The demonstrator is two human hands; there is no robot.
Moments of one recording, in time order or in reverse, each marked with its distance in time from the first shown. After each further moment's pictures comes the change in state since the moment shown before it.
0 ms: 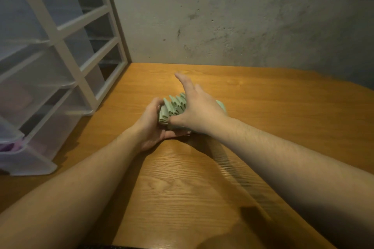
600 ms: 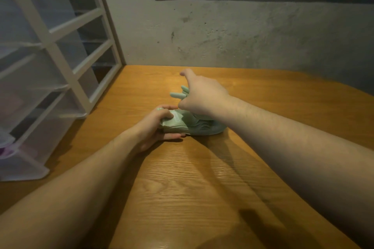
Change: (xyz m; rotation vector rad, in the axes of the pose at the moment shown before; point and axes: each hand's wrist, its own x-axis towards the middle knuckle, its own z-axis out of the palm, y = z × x) left_hand 0.004 -0.006 0.003 0.145 -0.024 0.012; right_hand 0.012 -0.007 -0.046 -0.204 -0.033 0.086
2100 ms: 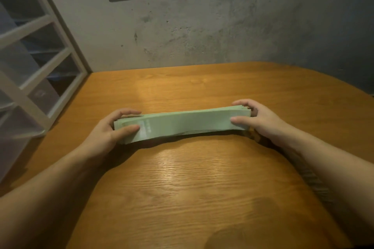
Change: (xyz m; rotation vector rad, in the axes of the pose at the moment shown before) left_hand -0.019 0.003 -0.009 0.462 -0.005 0.264; right_hand -0.096 0.218 0.005 0.870 -0.069 0.306
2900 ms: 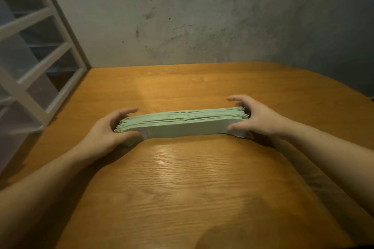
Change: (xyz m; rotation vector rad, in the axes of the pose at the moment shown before) left_hand 0.009 -0.016 -0.012 0.294 0.040 0.157; right_hand 0.018 -0.004 -0.004 -0.421 -0.087 -0.169
